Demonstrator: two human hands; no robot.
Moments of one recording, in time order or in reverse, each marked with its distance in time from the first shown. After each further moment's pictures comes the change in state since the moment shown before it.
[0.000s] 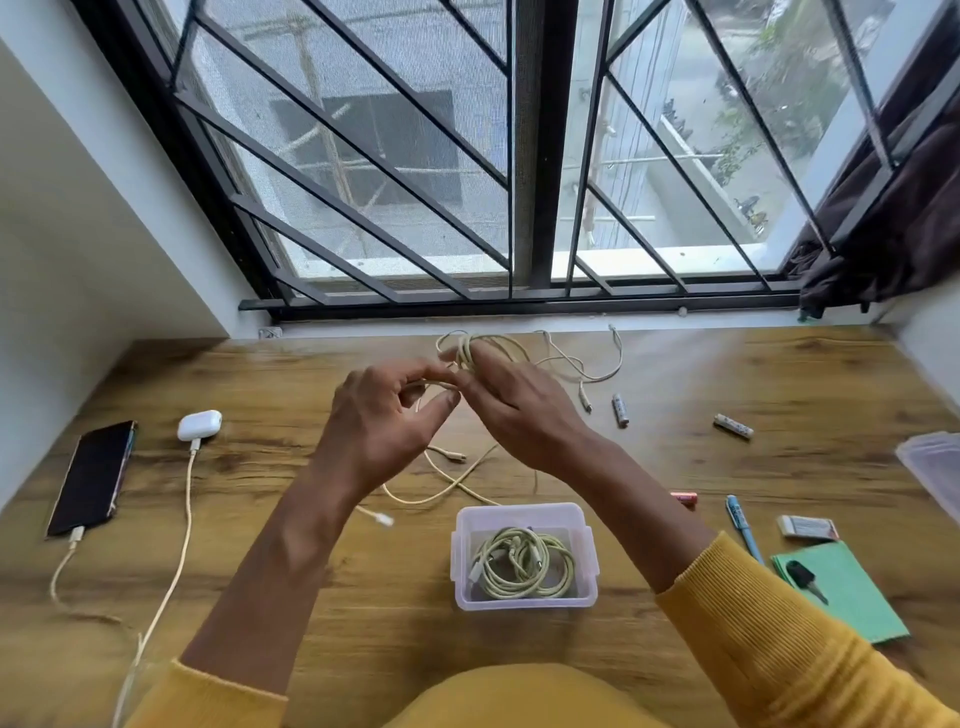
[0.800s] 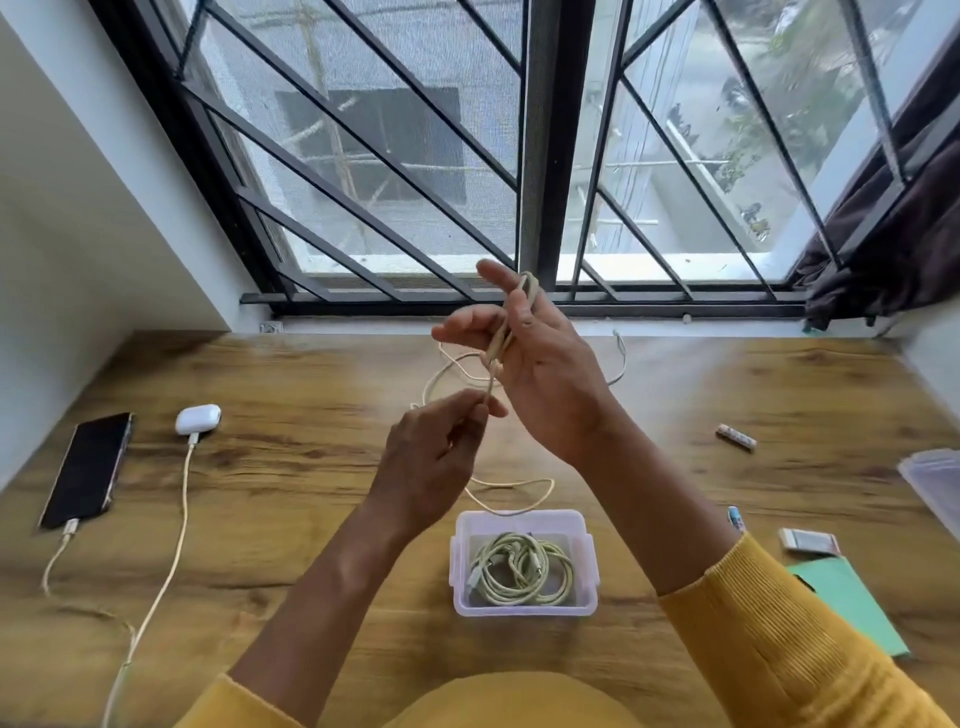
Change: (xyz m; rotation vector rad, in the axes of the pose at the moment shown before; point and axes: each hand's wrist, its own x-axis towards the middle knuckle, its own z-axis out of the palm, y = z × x) left_hand -0.019 0.006 0.048 -0.162 -0.027 0.015; right_hand 0.020 -0.017 -0.023 1.325 0.032 0.041
